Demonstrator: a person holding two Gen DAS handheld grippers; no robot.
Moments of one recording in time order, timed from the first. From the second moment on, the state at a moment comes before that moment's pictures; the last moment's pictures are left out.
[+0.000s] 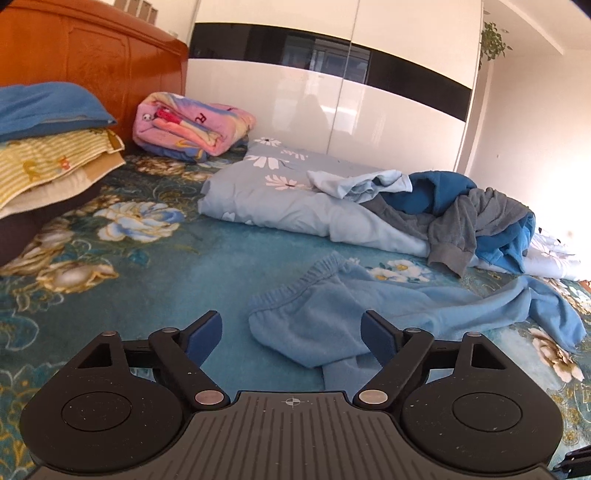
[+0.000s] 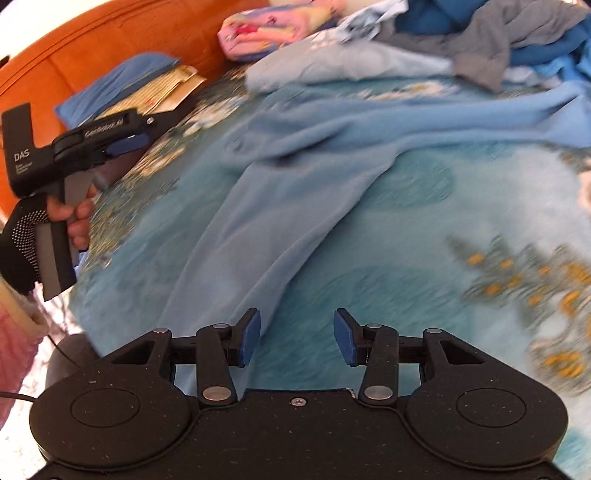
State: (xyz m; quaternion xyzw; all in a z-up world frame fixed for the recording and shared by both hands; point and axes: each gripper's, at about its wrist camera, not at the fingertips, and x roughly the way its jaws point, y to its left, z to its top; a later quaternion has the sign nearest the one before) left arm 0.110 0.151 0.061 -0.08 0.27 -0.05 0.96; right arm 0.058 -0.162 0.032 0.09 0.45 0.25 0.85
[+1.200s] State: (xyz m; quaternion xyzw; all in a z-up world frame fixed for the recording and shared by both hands) left arm 0.177 0.087 0.003 -0.09 0.38 -0.11 0.92; right arm 0.171 -0.427 0.083 -0.05 0.40 -0.06 0.91
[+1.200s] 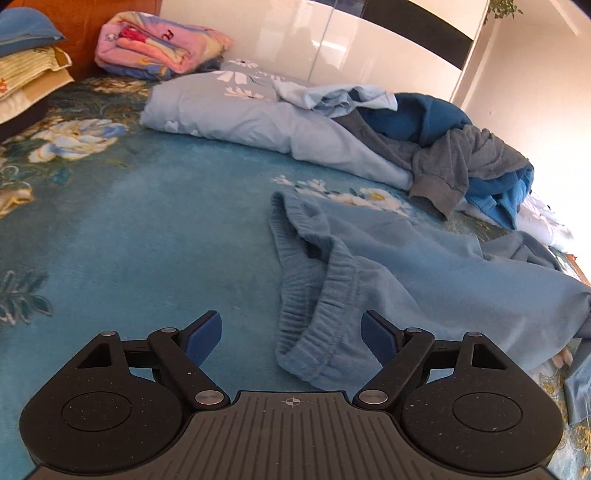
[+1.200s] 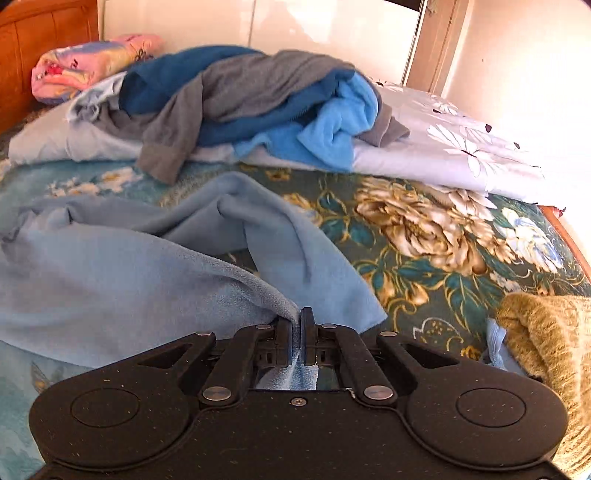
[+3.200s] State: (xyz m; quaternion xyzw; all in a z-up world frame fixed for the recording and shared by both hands) left arm 0.169 0.063 0.011 -0.27 0.28 0.06 0.92; right arm 0.070 -0.529 0.057 0.06 0.34 -0.21 0.92
